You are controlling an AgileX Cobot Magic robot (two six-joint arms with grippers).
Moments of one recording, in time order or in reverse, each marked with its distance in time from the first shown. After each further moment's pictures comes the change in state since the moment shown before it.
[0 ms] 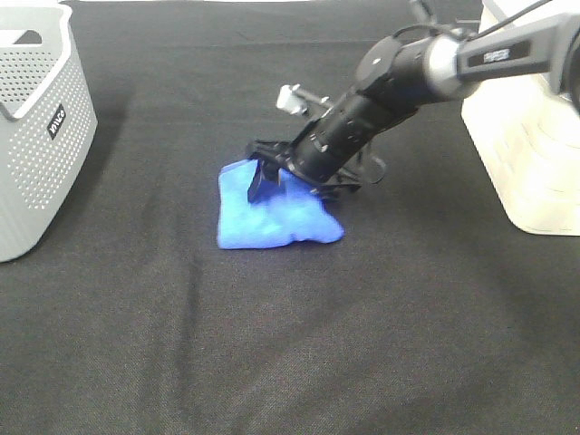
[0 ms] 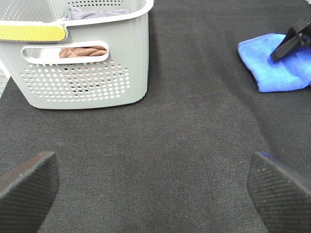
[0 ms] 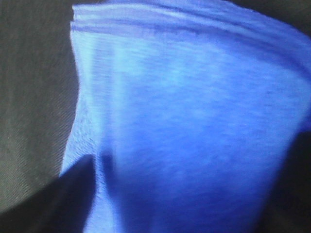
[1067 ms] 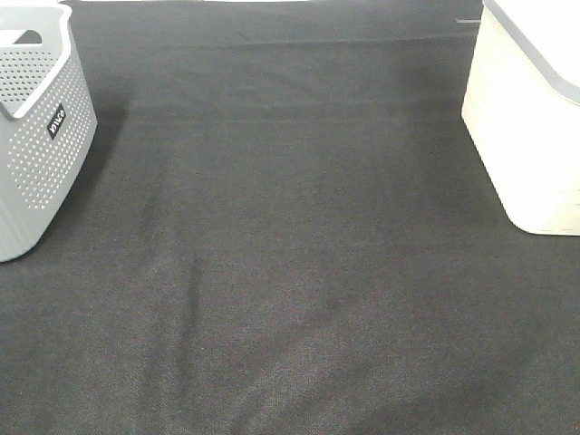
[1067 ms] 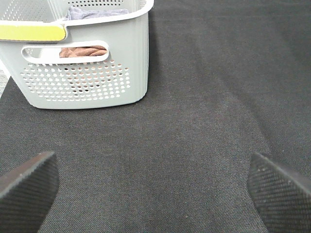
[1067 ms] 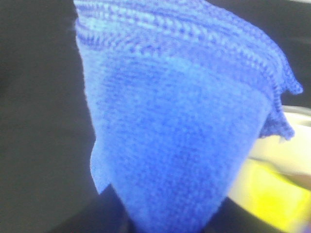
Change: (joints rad) left arm 0.000 0.000 0.000 0.000 0.000 0.000; right arm -0.255 -0.324 -0.873 -0.678 0.512 0.178
